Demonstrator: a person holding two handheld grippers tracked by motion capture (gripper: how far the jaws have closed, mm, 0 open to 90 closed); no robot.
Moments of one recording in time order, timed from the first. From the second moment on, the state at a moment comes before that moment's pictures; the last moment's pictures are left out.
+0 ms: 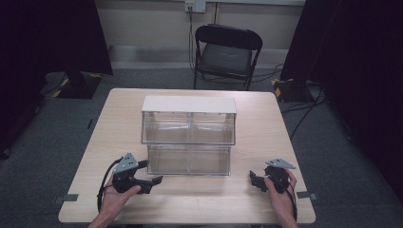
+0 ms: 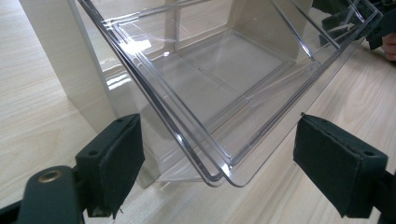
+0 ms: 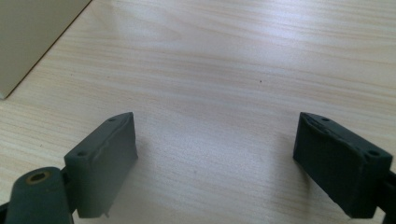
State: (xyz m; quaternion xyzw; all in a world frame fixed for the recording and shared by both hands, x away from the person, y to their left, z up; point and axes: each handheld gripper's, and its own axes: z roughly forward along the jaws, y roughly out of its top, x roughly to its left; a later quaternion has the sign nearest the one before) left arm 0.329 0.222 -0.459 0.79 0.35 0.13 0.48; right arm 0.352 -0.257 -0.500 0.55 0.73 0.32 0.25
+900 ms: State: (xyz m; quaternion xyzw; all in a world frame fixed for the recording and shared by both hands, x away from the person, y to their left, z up) left arm 0.329 0.221 -0.449 0.78 0.35 0.15 0.50; right arm 0.352 -0.257 -0.500 0.55 0.73 0.32 0.25
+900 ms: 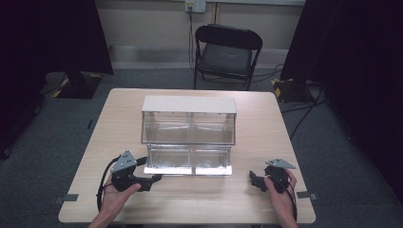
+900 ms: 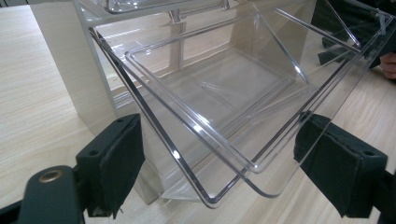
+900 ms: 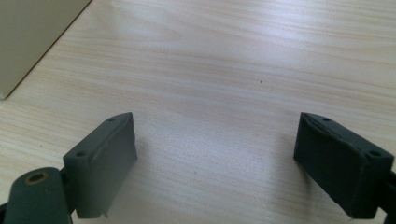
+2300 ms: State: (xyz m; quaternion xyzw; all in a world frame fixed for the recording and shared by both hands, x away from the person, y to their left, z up) left arm 0.329 0.219 -0.443 0.78 0.35 0.15 0.50; right arm 0.352 -0.257 -0.500 0.55 0.73 0.32 0.25
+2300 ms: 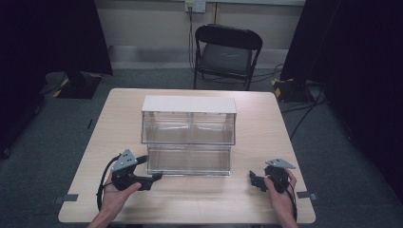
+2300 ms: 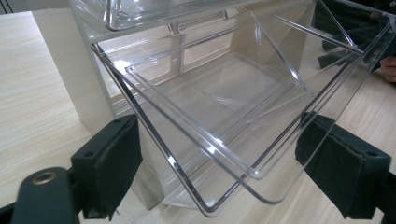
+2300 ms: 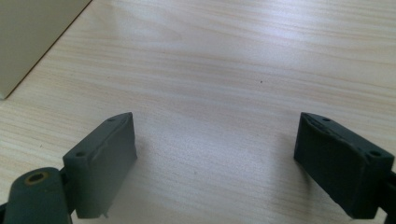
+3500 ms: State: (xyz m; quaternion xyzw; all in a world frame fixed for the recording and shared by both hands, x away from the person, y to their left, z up) left arm 0.329 0.219 -0.433 0.77 0.35 0.16 0.51; right arm 0.352 -0.257 -0.500 0.55 0.73 0.32 0.25
